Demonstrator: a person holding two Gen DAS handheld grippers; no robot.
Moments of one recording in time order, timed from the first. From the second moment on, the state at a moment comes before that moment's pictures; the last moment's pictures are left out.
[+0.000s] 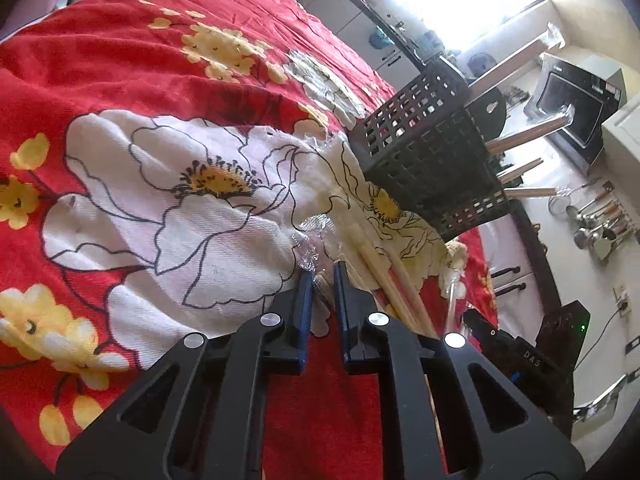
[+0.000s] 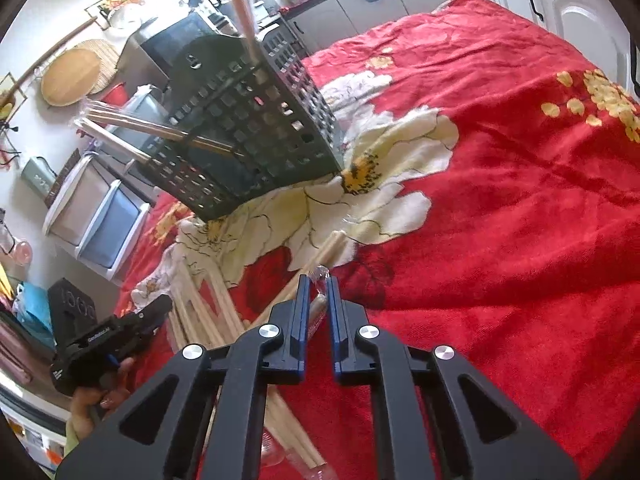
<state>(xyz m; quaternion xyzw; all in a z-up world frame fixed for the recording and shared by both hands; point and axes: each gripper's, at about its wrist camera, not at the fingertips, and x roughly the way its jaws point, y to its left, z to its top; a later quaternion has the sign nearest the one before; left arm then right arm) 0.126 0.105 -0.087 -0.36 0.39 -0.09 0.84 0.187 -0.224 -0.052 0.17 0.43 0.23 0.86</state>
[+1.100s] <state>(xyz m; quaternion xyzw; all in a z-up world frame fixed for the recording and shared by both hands) 0.092 0.080 0.072 -0.24 0.22 -0.13 0.94 0.148 -0.185 0.102 0.10 0.25 0.36 0.89</state>
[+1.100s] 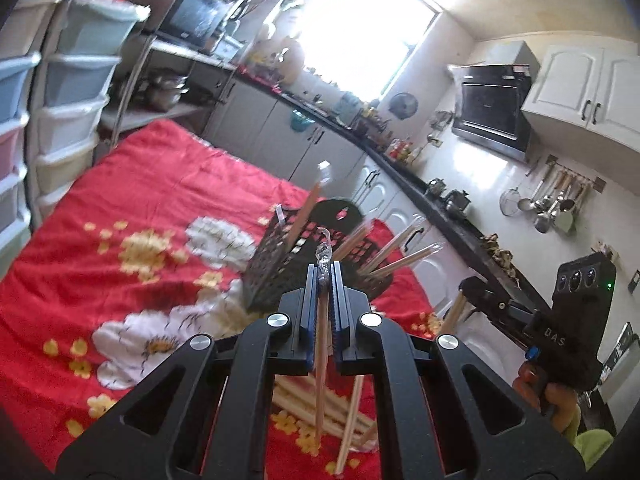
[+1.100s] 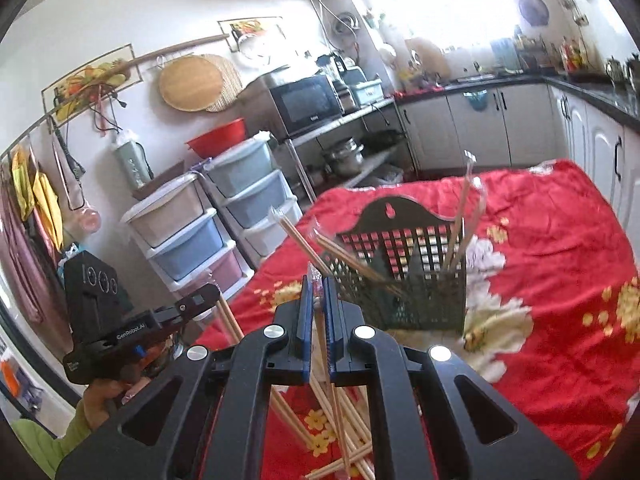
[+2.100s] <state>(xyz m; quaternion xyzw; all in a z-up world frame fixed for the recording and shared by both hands) 0.122 0.050 0.168 -0.14 0.12 -0.13 0.97 0.170 -0.193 0.160 0.09 0.17 0.34 0.92</state>
